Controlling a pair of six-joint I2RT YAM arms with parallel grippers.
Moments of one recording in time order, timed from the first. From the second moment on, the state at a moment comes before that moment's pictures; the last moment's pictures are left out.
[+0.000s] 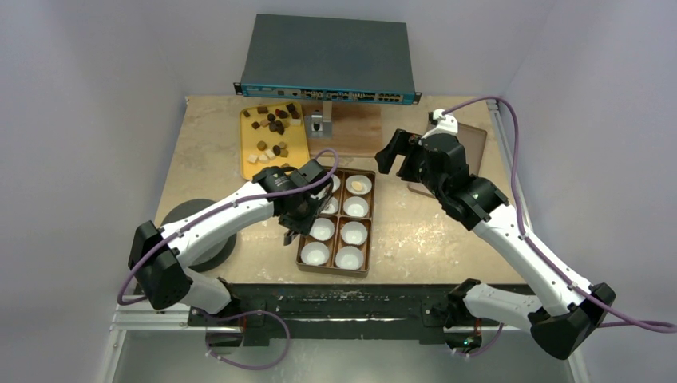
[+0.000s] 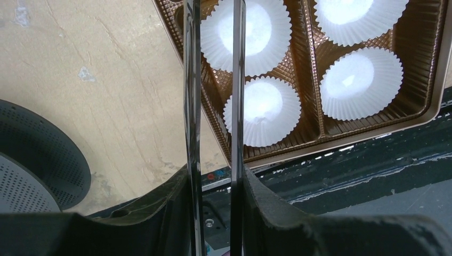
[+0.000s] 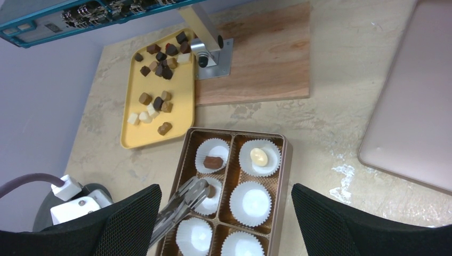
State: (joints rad) left arm -0.84 1.44 1.25 -1.11 -0.12 -0.41; right arm 0.61 1.08 1.15 -0.48 0.27 0.61
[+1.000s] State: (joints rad) left arm -0.52 1.39 1.36 -1.13 -0.20 -0.36; right arm 0.61 1.08 1.15 -0.48 0.26 0.61
